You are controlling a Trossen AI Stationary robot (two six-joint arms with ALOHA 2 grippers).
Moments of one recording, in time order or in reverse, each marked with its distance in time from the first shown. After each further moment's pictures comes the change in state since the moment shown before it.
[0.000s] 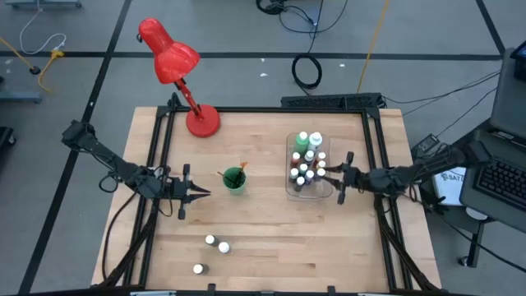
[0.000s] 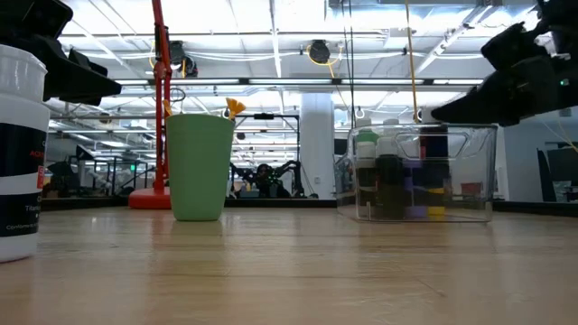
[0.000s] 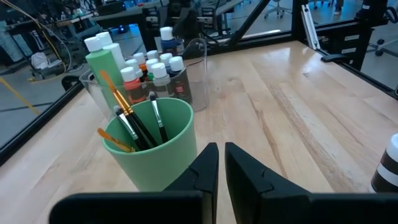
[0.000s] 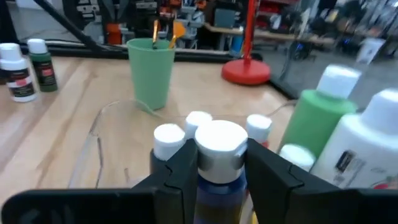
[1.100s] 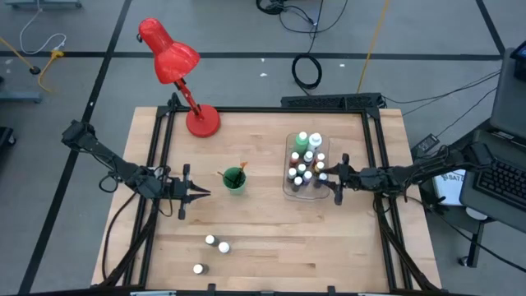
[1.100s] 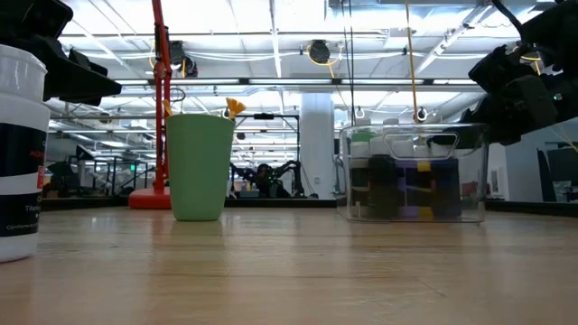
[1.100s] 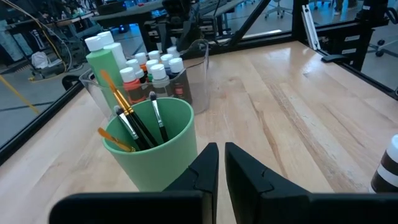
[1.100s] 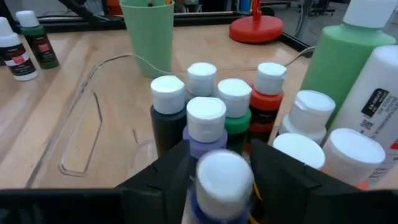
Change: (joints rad) left arm 0.000 0.000 0.000 0.000 -0.001 -0.002; right arm -0.079 0.118 0.000 -0.030 -0.117 0.151
